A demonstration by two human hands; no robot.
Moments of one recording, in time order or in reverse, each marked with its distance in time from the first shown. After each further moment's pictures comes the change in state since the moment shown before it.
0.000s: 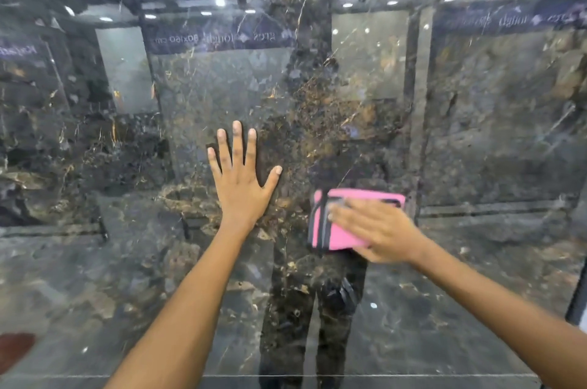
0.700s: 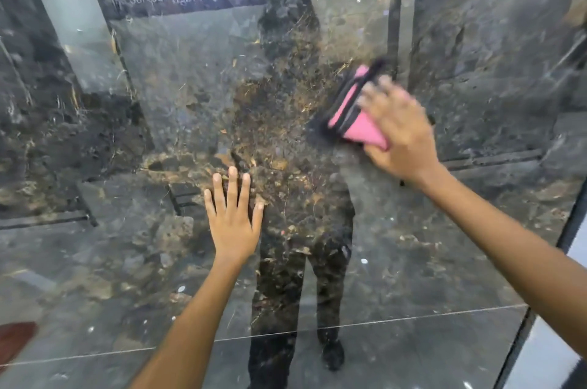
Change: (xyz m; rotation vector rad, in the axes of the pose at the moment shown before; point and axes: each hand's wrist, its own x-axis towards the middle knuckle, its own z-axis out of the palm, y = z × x) left_hand -0.135 -0.032 0.030 -0.096 -0.096 0.051; right_hand 0.028 0.036 -0.022 0.018 0.235 0.507
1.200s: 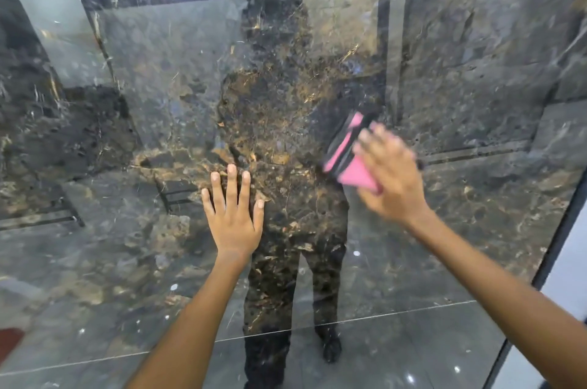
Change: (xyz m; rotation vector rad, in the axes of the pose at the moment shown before) left_hand 0.001 -0.001 0.011 -0.087 0.105 0.010; right_hand -0.068 -0.047 0.019 0.052 -0.003 0.026
